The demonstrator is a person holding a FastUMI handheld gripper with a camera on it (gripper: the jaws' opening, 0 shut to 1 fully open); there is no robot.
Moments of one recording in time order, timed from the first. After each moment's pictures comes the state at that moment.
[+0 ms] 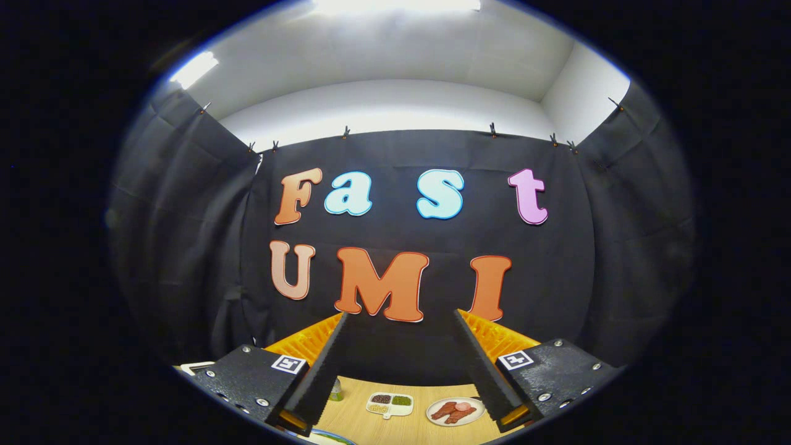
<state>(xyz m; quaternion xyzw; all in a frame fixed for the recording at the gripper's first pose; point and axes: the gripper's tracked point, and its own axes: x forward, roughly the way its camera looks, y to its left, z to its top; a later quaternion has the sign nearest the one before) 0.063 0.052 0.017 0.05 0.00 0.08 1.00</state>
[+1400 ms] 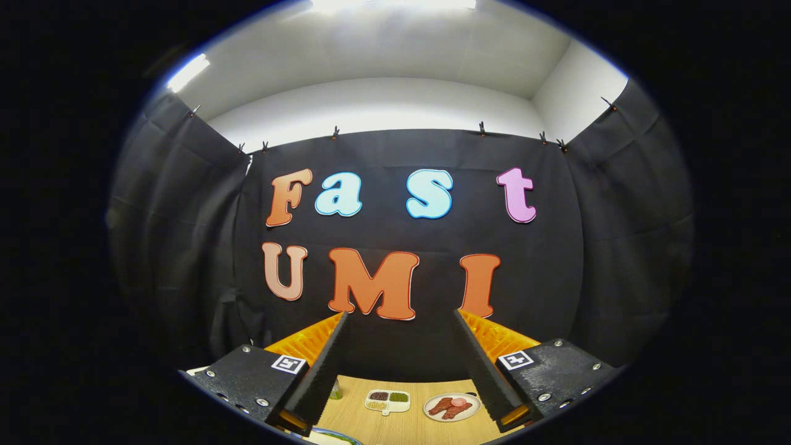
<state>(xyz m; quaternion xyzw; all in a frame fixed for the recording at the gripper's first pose) 0.045 0.039 0.032 0.05 0.01 0.06 1.00</state>
